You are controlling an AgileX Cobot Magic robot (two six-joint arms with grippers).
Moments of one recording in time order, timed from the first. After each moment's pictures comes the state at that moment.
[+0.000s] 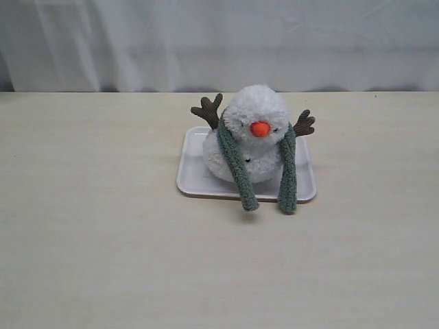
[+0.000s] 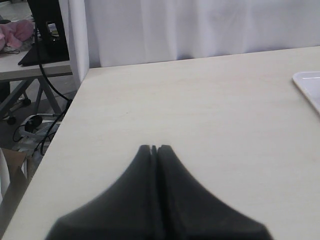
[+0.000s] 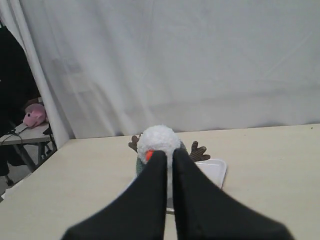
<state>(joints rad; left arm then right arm) 0.03 0.01 0.00 0.04 0.34 0.08 0.65 0.00 -0.77 -0.39 0.97 0.51</state>
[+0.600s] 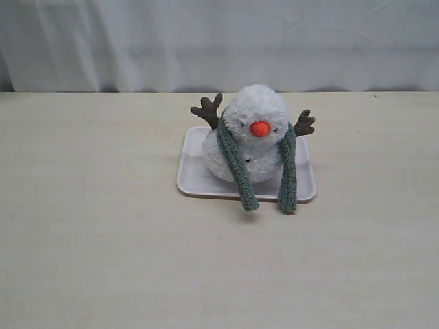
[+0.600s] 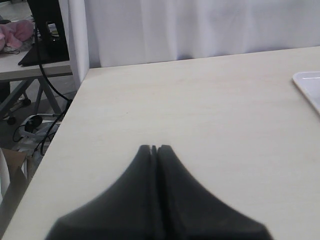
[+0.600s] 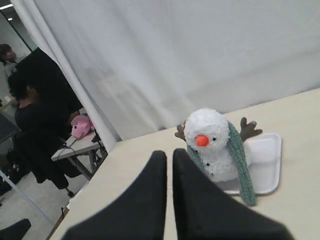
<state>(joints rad) 0.03 0.01 0.00 0.04 0.34 0.08 0.43 0.00 -0.77 -0.04 0.93 0.51</state>
